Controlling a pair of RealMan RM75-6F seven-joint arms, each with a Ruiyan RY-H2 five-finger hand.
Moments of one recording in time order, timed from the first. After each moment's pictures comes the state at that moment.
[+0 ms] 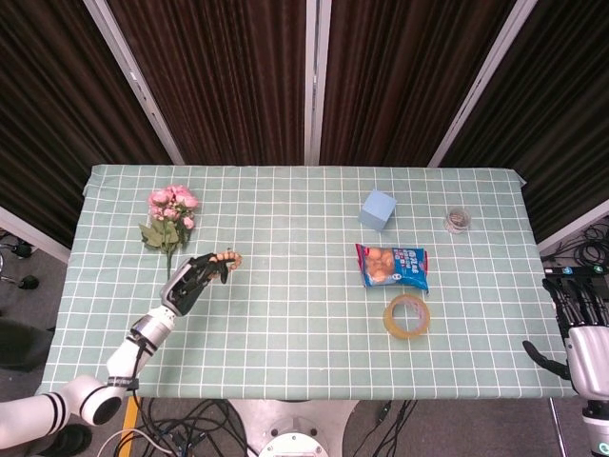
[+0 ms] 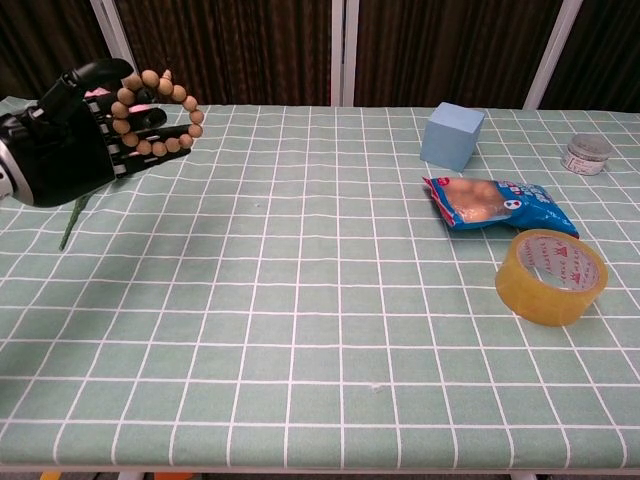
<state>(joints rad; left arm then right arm) -0.61 -1.51 -0.09 -1.40 1.44 1.03 -1.63 0.01 -1.07 0.05 -1.61 -1.60 1.62 0.07</state>
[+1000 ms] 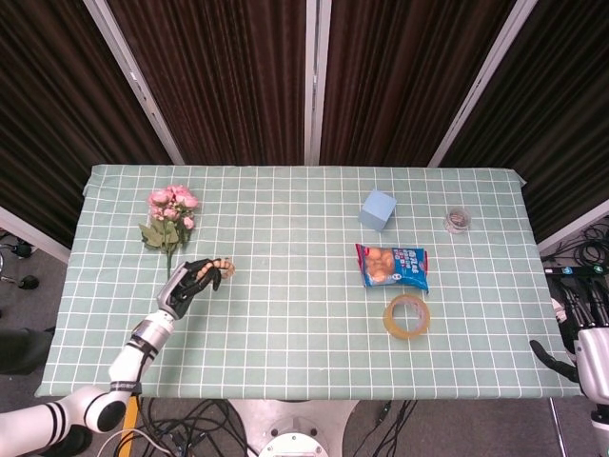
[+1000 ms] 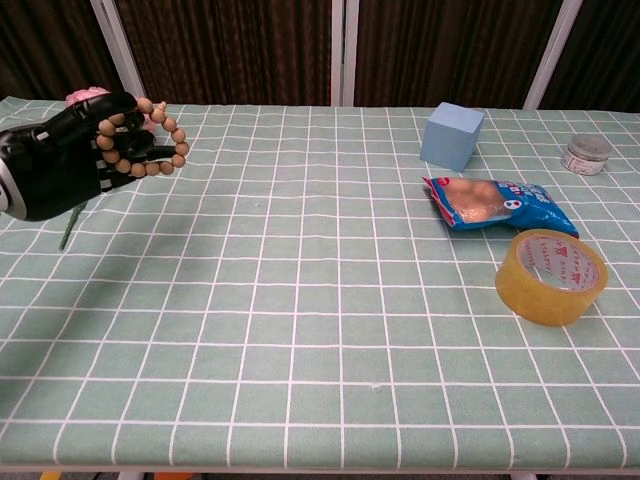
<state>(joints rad) -0.54 -1.53 -0.16 -1.47 1.33 0.97 -1.33 0.00 -1.03 0.06 -1.64 -1.63 1.66 0.04</state>
